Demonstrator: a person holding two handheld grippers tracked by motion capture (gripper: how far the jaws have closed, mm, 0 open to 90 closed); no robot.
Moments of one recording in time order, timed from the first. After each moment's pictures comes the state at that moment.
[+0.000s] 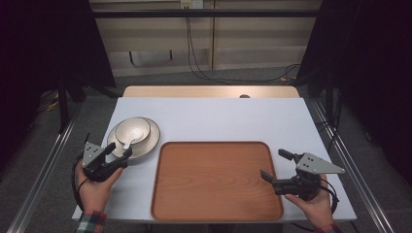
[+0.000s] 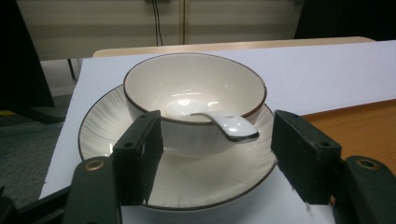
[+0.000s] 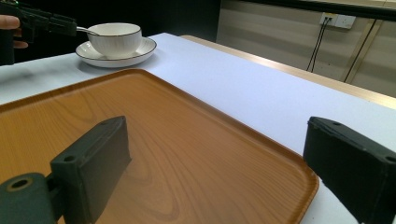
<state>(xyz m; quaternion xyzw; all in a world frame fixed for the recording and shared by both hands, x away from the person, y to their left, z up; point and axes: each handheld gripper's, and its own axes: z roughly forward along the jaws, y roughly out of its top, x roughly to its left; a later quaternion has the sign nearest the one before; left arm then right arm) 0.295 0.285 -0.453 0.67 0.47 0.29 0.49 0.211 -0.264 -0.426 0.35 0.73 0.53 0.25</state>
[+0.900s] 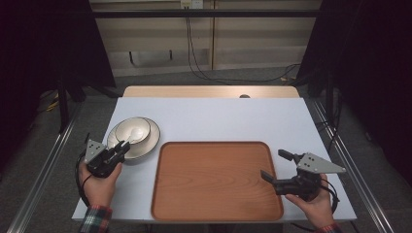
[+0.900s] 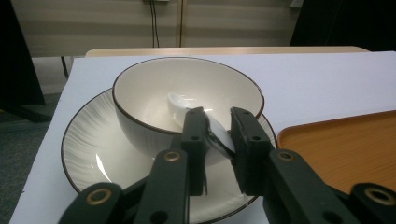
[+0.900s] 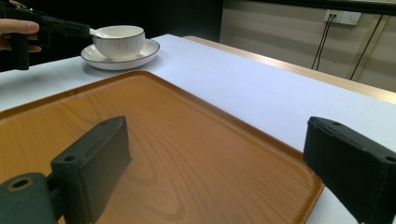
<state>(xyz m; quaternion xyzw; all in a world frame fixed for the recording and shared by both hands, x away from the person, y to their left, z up) 0.303 0.280 -0.454 0.66 0.48 0.28 0.50 0.210 -0.265 -0.425 0.35 0.73 0.54 0.24</state>
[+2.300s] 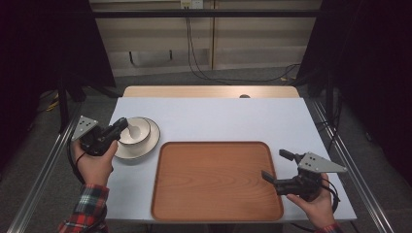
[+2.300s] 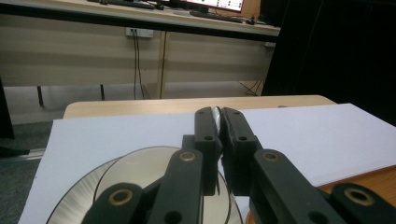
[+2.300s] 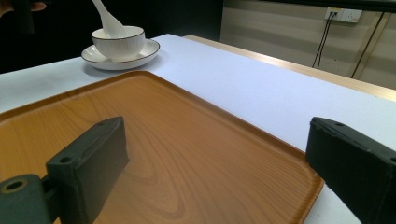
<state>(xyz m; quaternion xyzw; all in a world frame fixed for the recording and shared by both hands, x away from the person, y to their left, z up) 0.329 0.272 -0.384 0.64 0.45 0.27 0.56 0.211 -0.267 -0.425 0.35 0.73 0.54 0.24</state>
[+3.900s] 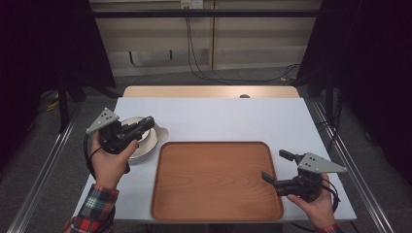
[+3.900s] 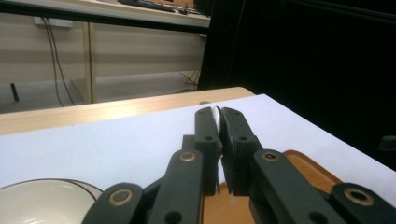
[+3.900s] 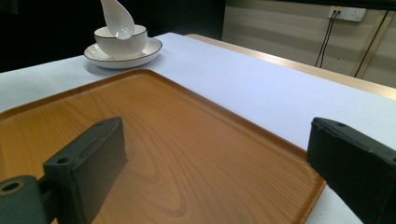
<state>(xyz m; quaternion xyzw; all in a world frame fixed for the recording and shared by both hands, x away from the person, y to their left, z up) 0.313 0.214 -0.352 0.68 0.39 0.16 0.60 0.210 -0.267 -0.424 0.35 0.73 0.54 0.24</state>
